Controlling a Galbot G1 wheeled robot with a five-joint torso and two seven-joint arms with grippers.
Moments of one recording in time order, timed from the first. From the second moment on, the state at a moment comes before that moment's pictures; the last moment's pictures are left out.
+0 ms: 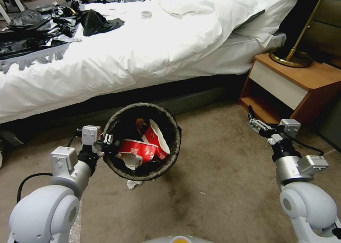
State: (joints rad) left arm 1.52 -1.34 -0.73 -2.48 -0.26 0.74 0.06; right arm -1.48 1.27 0.68 2.21 0.39 -0.07 0.07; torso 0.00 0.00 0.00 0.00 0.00
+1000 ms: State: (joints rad) left arm 1.50 -1.34 -0.73 -2.46 -0.28 0.74 0.06; right arm -1.46 1.29 0.64 2.19 0.38 -0.13 0.07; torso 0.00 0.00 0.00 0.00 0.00
